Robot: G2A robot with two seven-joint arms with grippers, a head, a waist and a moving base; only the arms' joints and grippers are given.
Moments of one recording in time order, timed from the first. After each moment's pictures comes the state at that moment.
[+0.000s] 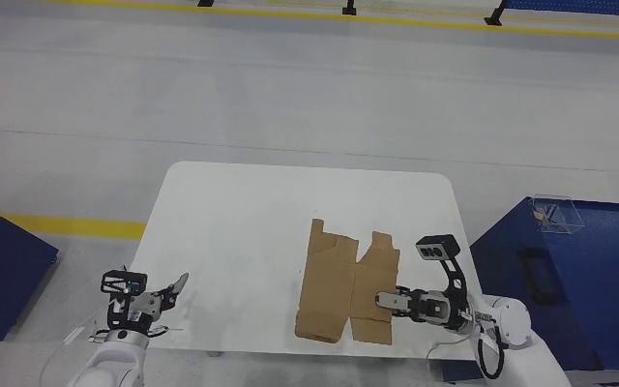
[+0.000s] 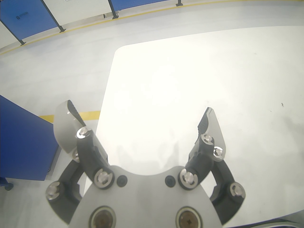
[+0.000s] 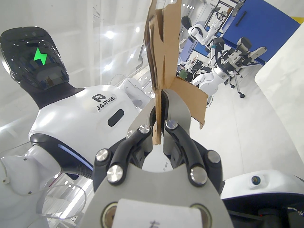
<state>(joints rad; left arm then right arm) 1.71 -1.15 -1.60 -1.80 1.32 0.00 -0.06 -1.41 -1.03 1.45 -1.73 0.73 -0.48 1.28</state>
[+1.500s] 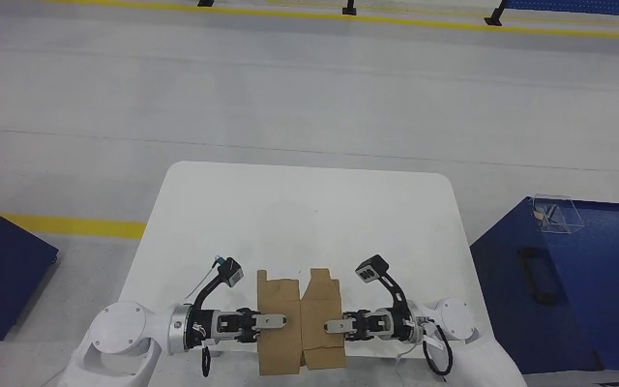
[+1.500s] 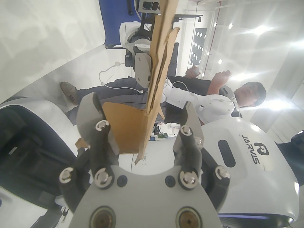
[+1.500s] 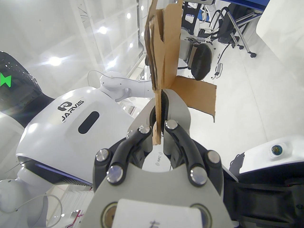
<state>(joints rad) 1.41 -1.14 -1.43 -1.84 -0.32 0.05 -1.32 -1.29 -1.07 1.14 -1.54 0.69 -0.41 1.32</state>
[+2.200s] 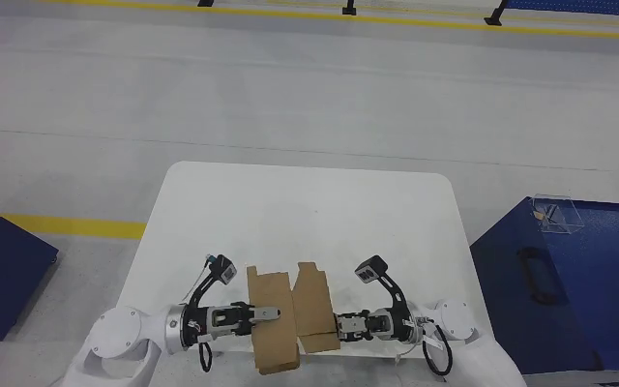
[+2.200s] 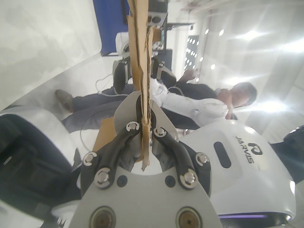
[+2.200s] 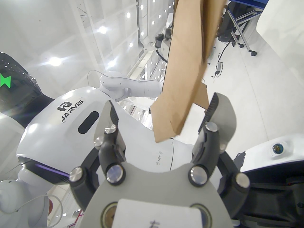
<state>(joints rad) 1.45 -1.15 -1.45 -1.78 -0.46 -0.05 -1.19 -1.29 -1.07 1.14 -1.54 0.69 -0.41 1.32</state>
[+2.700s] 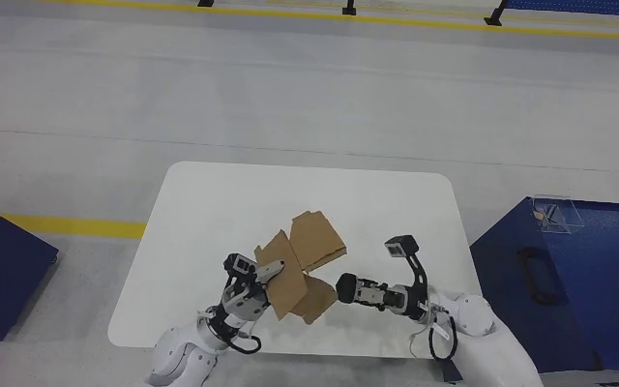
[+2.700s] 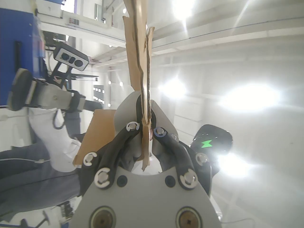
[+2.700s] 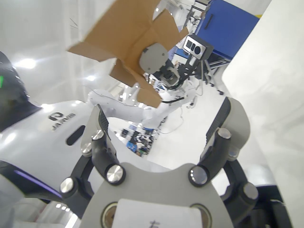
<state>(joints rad) 1.43 -1.23 -1.15 -1.69 -1.01 -0.22 -0.84 -1.29 -1.07 1.24 -1.55 0.50 -0.64 1.11</state>
